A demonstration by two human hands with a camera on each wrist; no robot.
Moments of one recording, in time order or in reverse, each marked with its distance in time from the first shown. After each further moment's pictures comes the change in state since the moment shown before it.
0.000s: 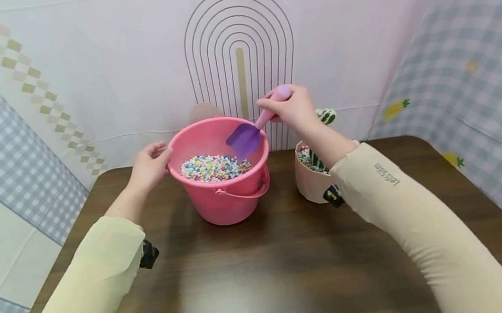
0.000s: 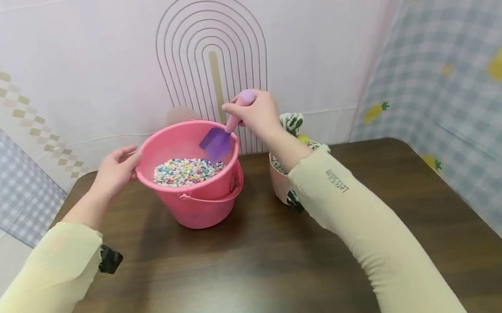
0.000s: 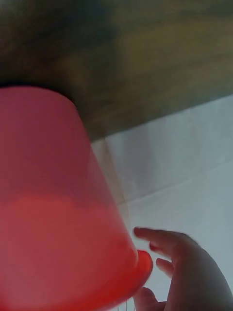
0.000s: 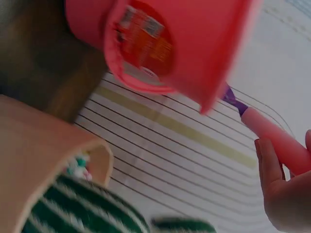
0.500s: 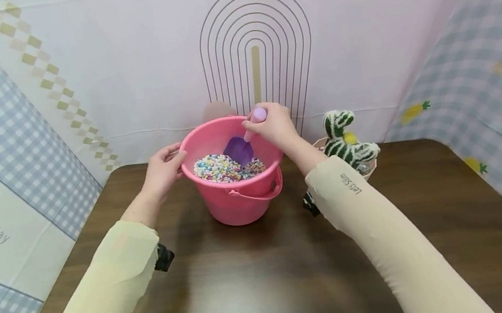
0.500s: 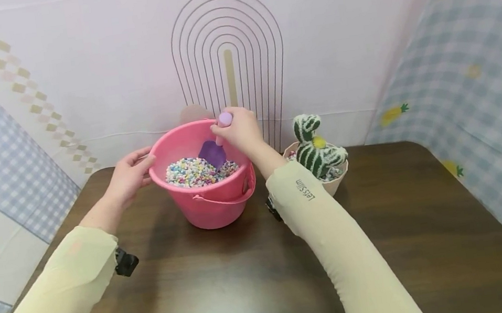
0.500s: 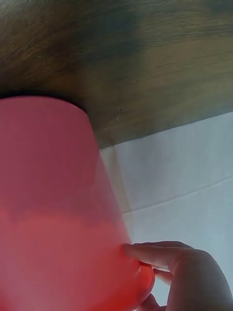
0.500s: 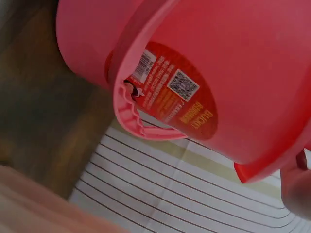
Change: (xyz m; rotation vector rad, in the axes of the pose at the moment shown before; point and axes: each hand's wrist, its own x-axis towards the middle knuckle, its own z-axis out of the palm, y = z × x) left_hand -0.005 -0.011 0.018 -0.199 0.003 -0.050; right_hand 0.008 0.030 0.046 -0.354 -0.085 -0.218
